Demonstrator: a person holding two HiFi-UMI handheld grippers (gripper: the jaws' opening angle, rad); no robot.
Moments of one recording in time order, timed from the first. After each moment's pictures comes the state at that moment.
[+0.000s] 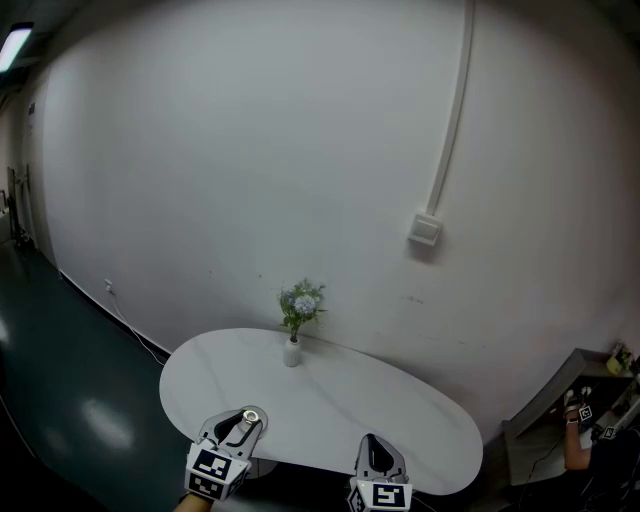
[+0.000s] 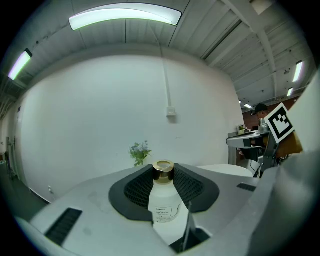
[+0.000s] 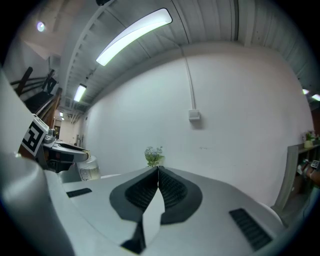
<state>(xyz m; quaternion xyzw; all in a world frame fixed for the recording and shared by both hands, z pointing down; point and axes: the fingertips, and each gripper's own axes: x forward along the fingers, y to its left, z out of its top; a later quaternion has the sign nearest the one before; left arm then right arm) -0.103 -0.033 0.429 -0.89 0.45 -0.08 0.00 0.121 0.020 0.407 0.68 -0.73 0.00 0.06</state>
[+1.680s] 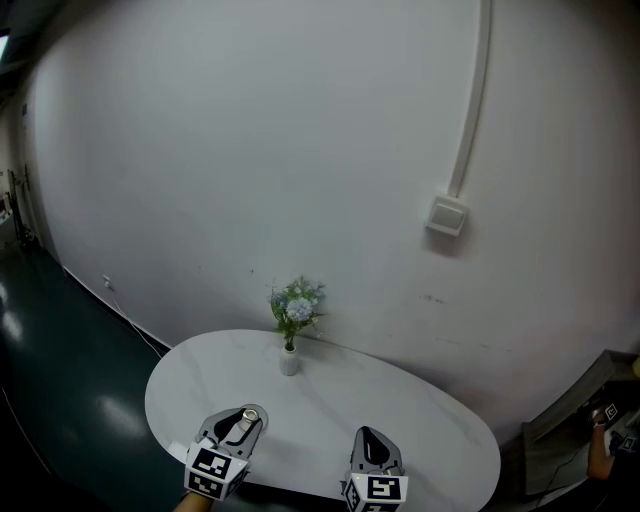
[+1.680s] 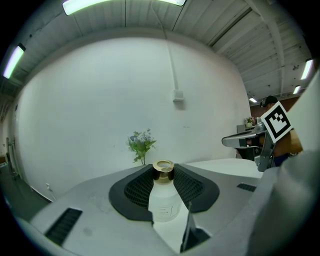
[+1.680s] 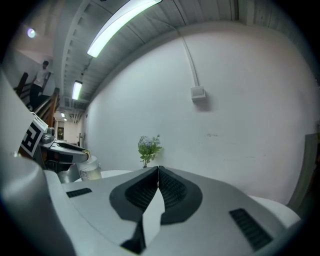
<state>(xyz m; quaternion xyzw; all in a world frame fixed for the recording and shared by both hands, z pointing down) -0.063 -0.146 0.467 -0.88 0.46 -0.12 -0.02 0.151 -0.114 0.451 0.66 -0.75 0.04 0.08</state>
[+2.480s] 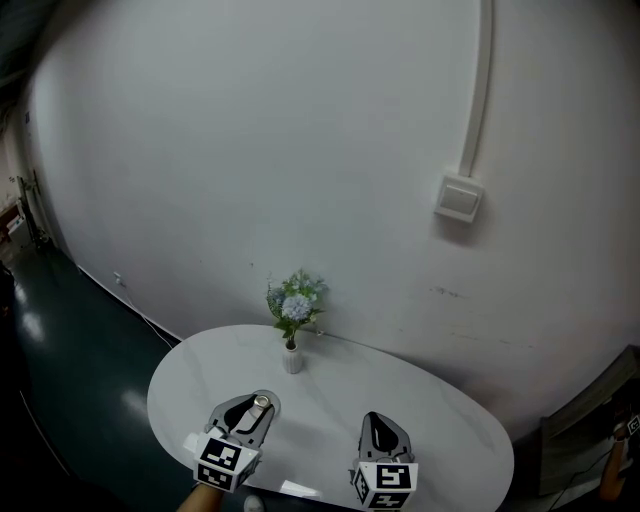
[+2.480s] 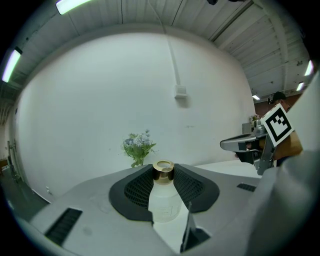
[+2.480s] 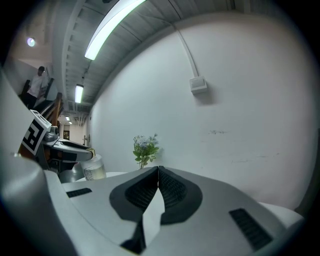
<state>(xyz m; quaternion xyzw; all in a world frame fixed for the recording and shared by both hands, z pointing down) -0.022 -0.196 0.458 -0.87 0.47 -0.13 -0.02 0.180 -0.170 0.456 0.63 -0.77 0.06 0.08</state>
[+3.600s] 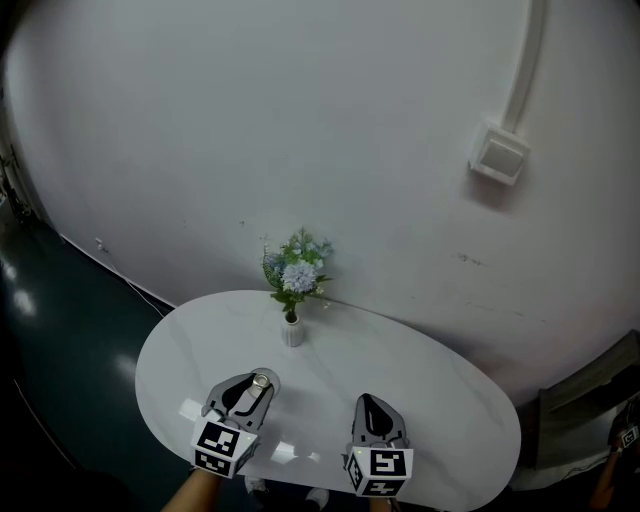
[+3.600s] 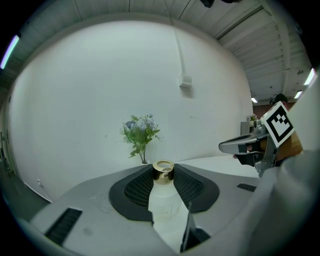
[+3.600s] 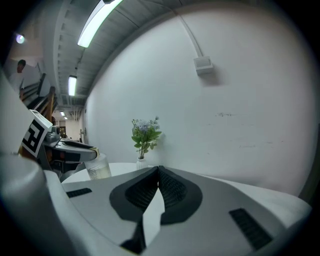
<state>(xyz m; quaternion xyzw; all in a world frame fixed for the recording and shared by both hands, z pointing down) -0.036 -0.240 0.508 -0.89 0.44 -0.14 -0.05 0.148 -0.205 0.506 0.64 -0.75 0.11 0.12</state>
